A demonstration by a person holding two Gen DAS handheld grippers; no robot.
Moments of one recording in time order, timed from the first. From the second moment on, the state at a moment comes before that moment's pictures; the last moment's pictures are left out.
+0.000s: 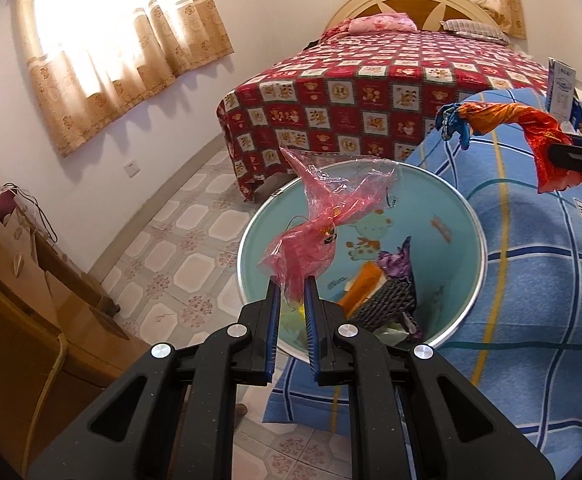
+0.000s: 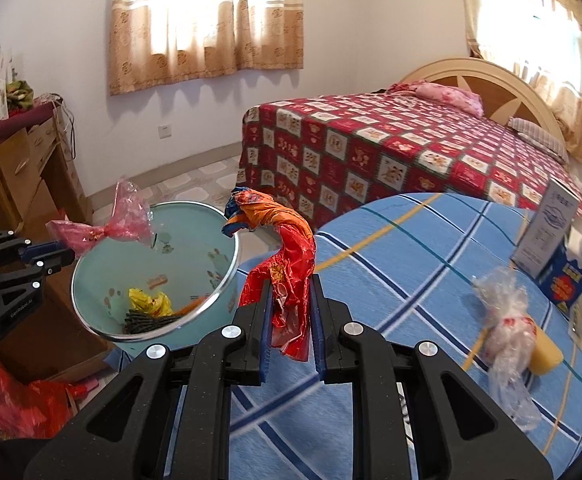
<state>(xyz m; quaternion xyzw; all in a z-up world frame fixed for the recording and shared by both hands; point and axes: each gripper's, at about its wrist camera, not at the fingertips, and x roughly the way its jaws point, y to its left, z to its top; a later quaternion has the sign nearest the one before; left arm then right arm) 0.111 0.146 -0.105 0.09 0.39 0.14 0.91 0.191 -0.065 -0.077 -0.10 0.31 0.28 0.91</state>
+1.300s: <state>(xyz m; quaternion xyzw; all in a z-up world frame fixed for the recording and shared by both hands) 0.105 0.179 -0.102 0.09 0.38 0.16 0.91 0.191 0.001 -0.079 -0.15 0.30 0.32 0.89</state>
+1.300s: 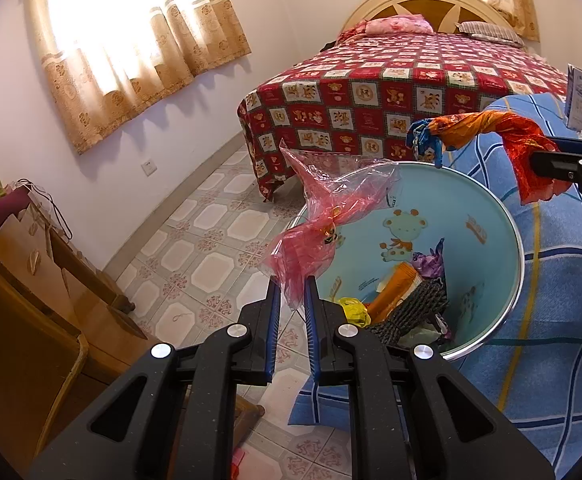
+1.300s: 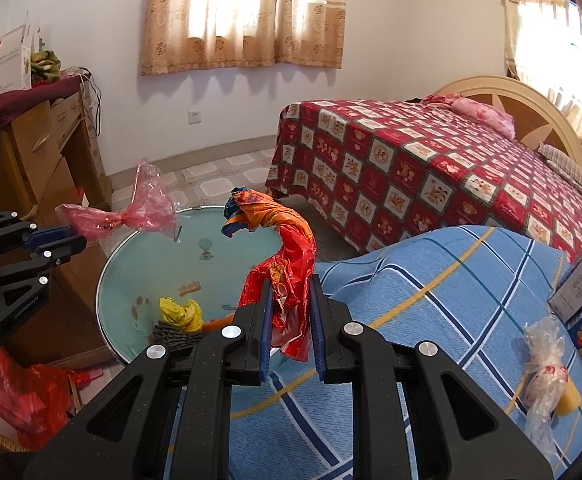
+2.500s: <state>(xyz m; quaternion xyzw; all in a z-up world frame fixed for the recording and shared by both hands) 0.105 0.164 -0.098 0.08 0.37 0.16 0.91 0.188 0.007 -0.074 -0.13 0.30 0.33 0.89</state>
